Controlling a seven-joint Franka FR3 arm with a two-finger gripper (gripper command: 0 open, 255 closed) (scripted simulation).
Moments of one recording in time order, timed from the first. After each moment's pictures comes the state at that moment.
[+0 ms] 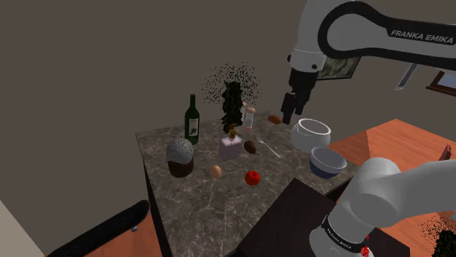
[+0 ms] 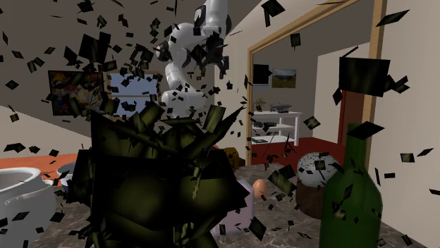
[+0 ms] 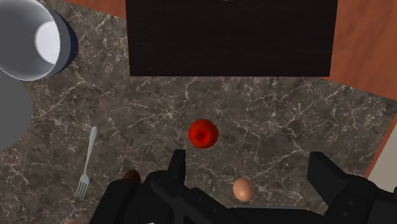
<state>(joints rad) -0.01 -0.79 0.07 -2.35 -0.01 1.50 0.04</state>
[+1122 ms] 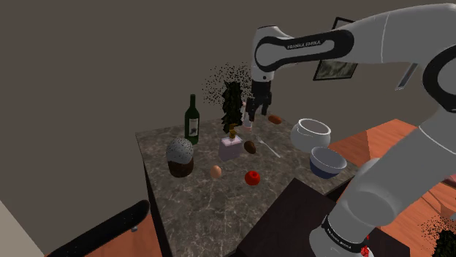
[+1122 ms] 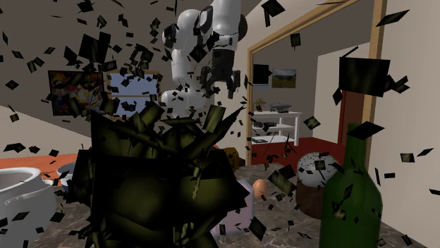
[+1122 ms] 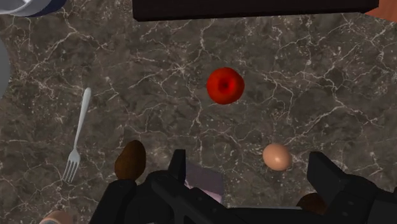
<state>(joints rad) -0.07 -0.23 -0.02 -2.12 -0.04 1.76 -0.05</state>
